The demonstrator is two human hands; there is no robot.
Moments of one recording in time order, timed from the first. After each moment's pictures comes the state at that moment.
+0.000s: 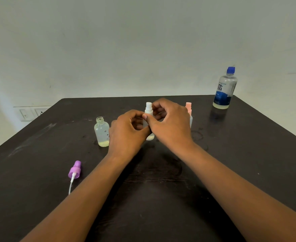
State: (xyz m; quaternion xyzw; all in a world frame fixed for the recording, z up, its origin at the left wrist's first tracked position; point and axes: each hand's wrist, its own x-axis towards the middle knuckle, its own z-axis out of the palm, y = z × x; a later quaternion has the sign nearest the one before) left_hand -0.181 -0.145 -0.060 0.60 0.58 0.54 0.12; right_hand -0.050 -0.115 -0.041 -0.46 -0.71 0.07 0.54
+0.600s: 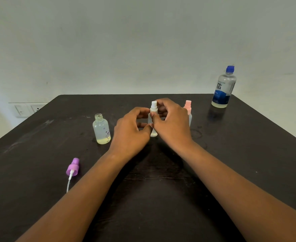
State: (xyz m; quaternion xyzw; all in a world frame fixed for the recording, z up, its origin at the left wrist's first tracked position) left_hand -0.180 -0.144 -0.061 0.64 0.56 0.50 0.18; right_hand -0.044 -0.101 -0.055 -0.48 -0.70 0.10 0.52
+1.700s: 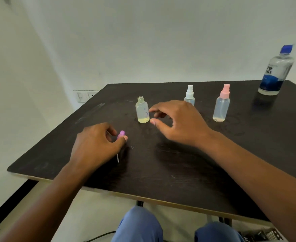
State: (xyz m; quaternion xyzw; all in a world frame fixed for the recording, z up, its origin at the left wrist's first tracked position) left_hand -0.302 -0.284 -0.065 0.55 0.79 0.26 -0.04; right_hand -0.069 -0.157 -0.049 -0.23 -0.89 0.05 0.38
